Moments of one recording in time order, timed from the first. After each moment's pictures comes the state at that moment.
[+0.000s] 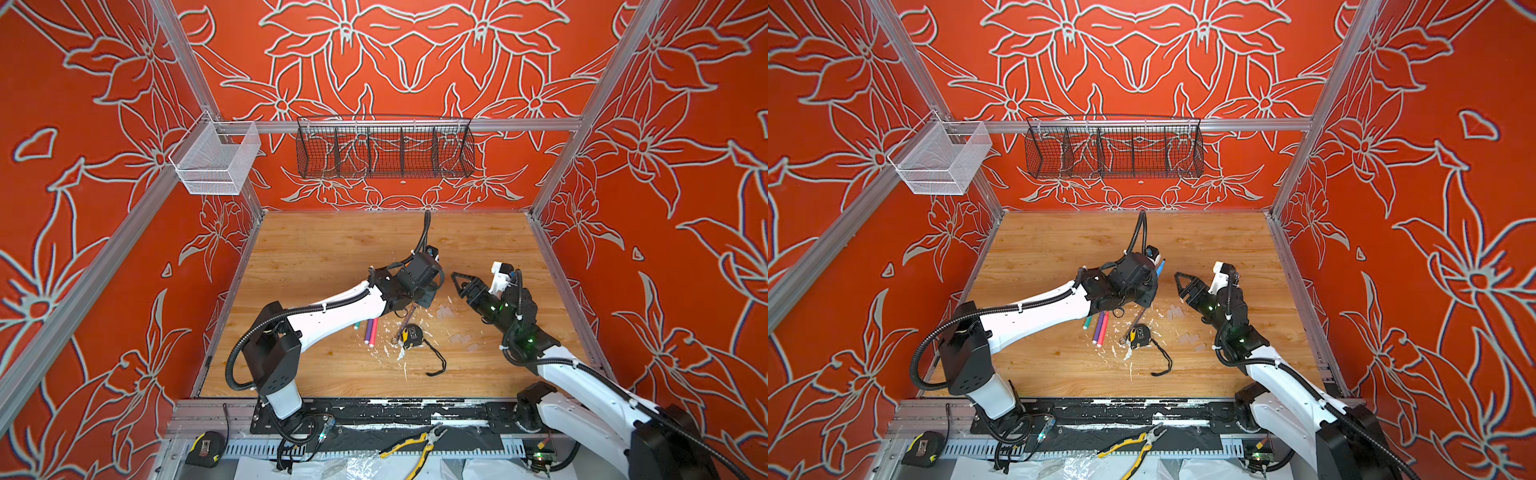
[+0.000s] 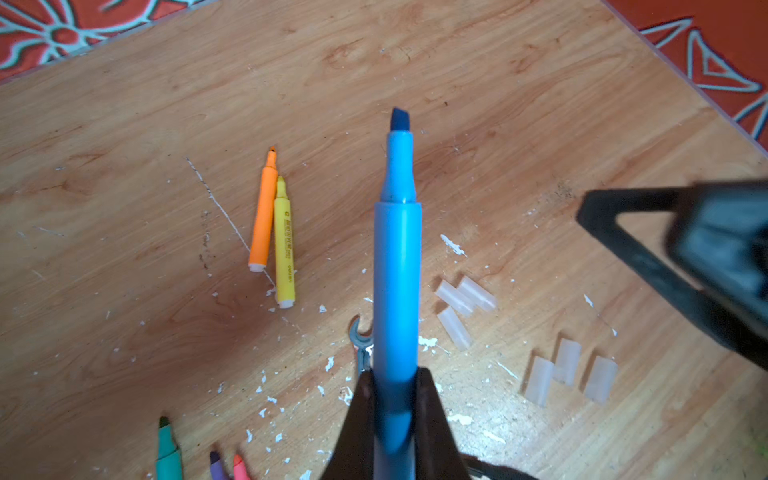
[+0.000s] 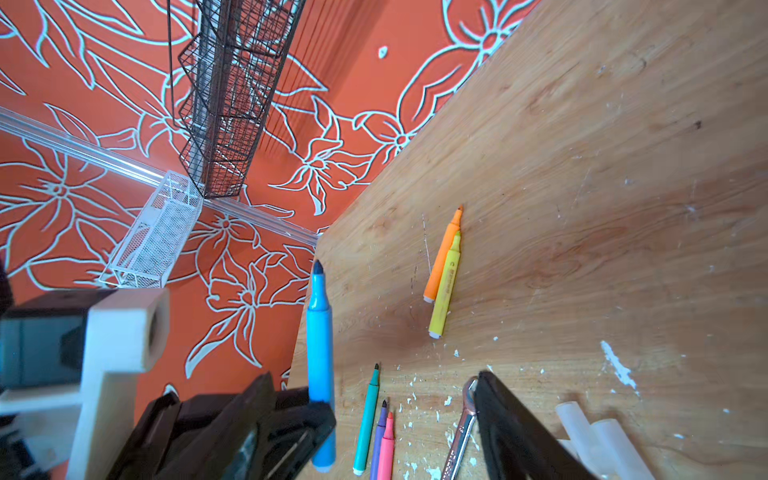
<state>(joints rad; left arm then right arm) -0.89 1.68 1.35 -0.48 -0.22 -0.30 0.42 0.94 0.37 0.38 -0.12 1.04</state>
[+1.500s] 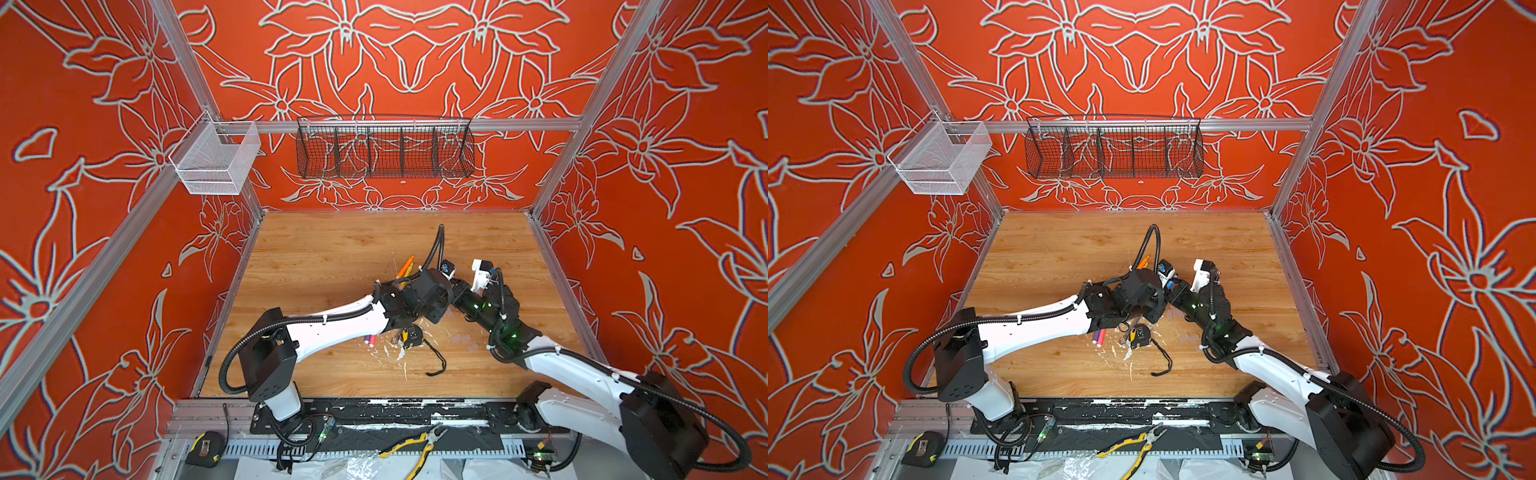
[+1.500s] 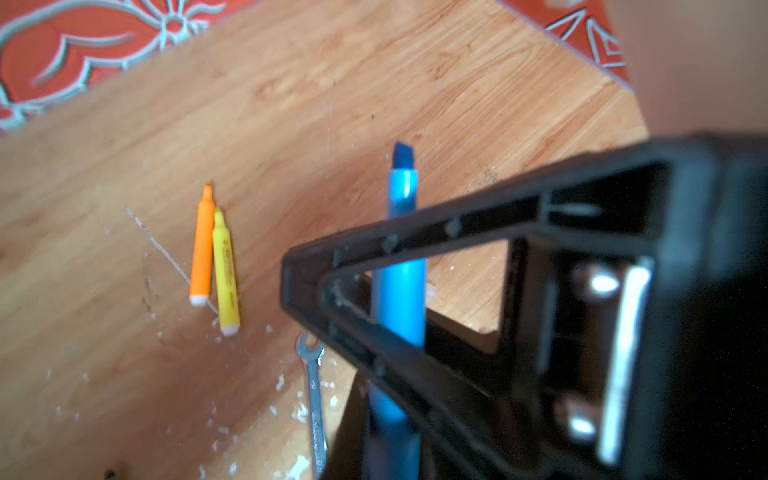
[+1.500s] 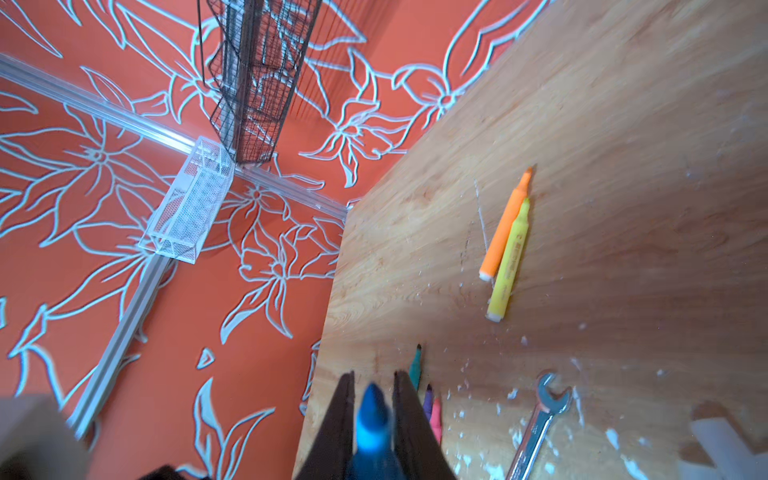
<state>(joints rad) -0.99 1.65 1.29 -0.36 -0.23 -0.22 0.58 1.07 0.42 0.50 -0.06 1.07</state>
